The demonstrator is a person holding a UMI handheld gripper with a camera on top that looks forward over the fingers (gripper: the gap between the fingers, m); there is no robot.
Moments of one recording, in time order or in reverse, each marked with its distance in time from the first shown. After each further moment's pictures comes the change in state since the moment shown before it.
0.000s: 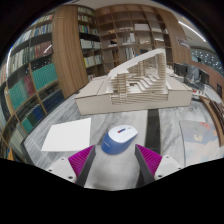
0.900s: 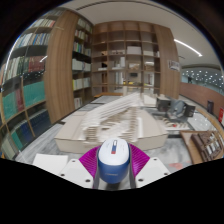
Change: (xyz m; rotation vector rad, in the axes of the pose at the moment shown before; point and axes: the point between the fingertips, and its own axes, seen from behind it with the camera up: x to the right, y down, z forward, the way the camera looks) arm 0.092 -0.159 -0.042 0.248 0.157 -0.067
